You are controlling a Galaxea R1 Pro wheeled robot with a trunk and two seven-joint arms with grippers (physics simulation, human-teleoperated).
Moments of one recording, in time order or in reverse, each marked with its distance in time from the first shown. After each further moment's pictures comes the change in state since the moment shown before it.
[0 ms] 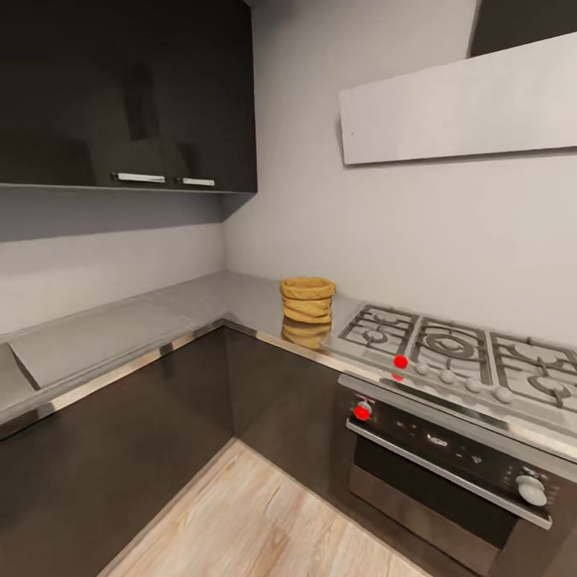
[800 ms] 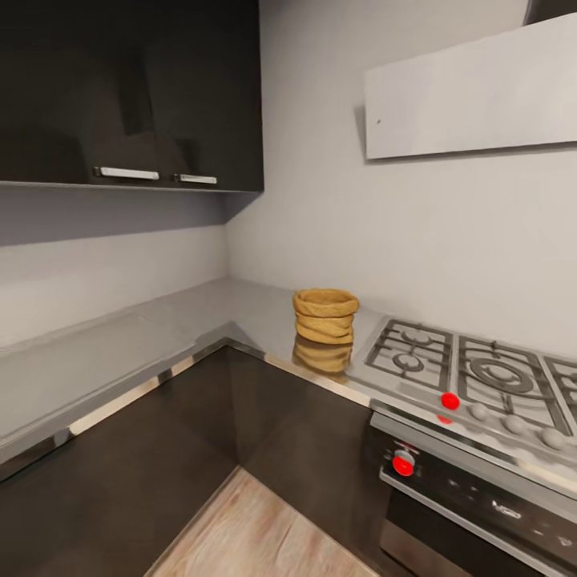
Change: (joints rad) left arm 0.000 0.000 -0.002 0.000 -0.002 -0.003 0.000; right arm 0.000 0.006 0.000 0.000 0.000 -0.001 0.000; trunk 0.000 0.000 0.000
